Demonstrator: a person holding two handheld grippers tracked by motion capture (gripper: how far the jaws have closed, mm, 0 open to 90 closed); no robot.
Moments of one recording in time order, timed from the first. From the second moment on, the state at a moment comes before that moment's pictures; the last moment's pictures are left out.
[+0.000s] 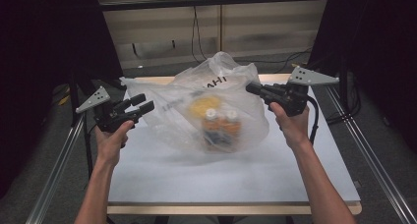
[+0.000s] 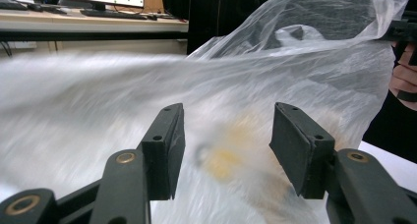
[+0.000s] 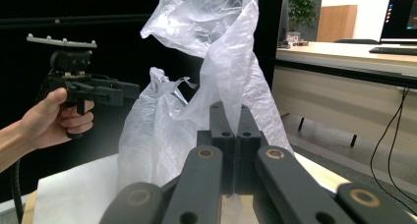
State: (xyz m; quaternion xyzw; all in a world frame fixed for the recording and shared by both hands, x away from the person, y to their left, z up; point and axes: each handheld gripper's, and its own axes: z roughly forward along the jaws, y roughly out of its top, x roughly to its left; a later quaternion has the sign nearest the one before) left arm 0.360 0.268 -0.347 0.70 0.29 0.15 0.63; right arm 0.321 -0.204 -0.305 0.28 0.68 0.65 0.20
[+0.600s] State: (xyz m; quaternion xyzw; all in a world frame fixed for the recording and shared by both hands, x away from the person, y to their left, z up) left arm 0.367 0.274 -0.357 0.70 0.32 0.17 0.61; right arm 0.308 -0.231 -0.308 0.29 0.67 0.64 0.23
